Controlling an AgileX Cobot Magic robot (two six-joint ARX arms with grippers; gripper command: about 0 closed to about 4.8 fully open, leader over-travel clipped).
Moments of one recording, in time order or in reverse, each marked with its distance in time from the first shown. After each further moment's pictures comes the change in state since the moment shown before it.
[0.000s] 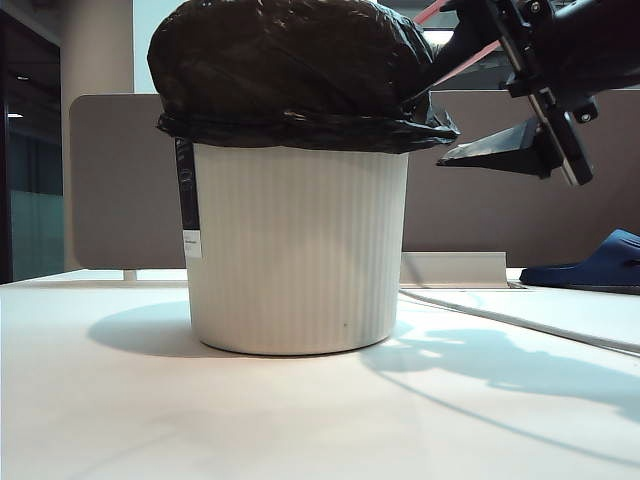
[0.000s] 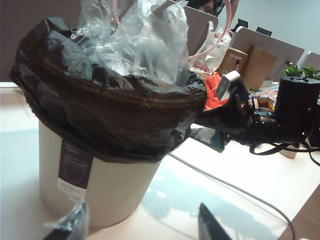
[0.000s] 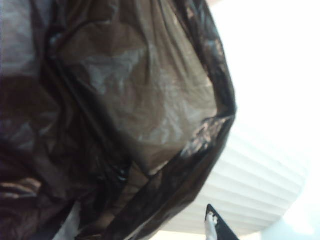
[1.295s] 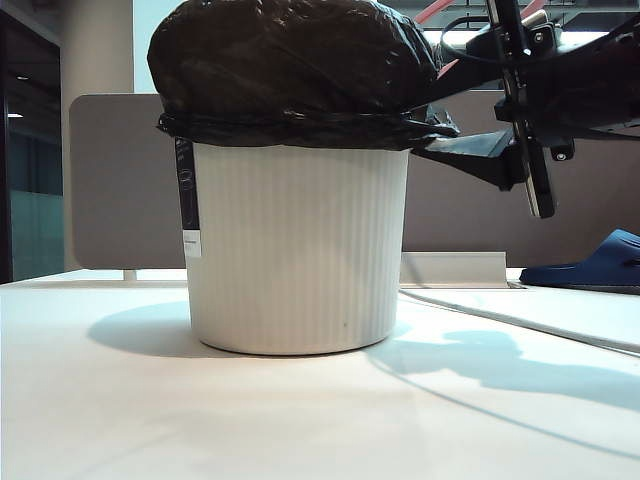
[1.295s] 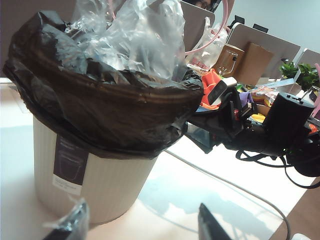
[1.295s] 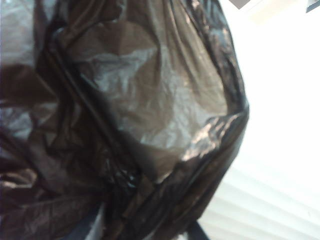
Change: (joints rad) left arm 0.000 0.000 0.000 -0.012 0.017 0.000; right arm -0.001 0.163 -0.154 0.571 -0.050 0.184
